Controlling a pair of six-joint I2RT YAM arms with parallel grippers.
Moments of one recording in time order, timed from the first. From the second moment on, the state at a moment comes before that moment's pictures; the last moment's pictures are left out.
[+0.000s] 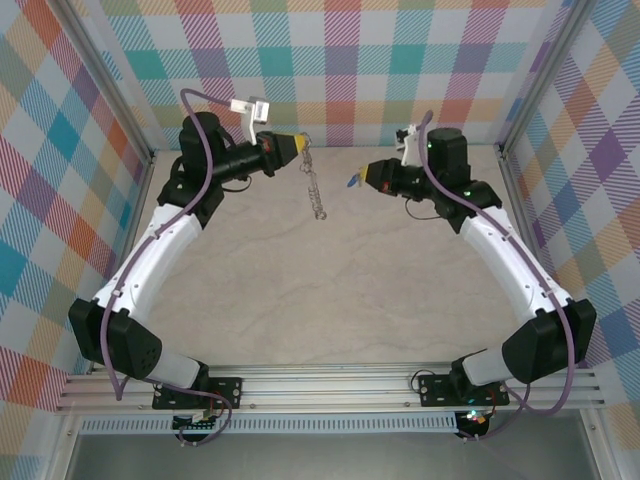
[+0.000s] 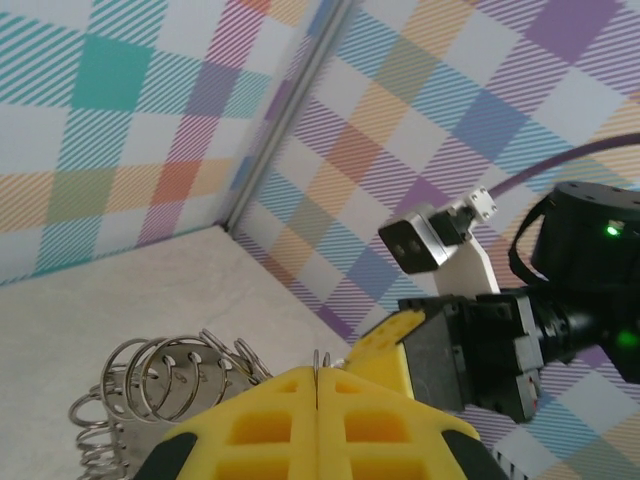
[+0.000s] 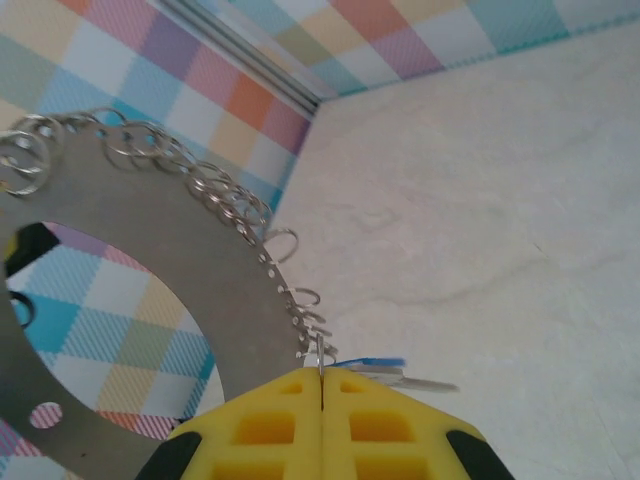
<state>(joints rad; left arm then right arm) -0.34 1.46 1.51 -0.11 0.72 -0.44 0.34 1.41 1.42 -0.42 -0.62 0.57</state>
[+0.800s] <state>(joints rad) -0.40 1.51 1.70 -0.19 0.79 -0.39 0.32 1.45 1.73 -0.38 -0.93 0.55</state>
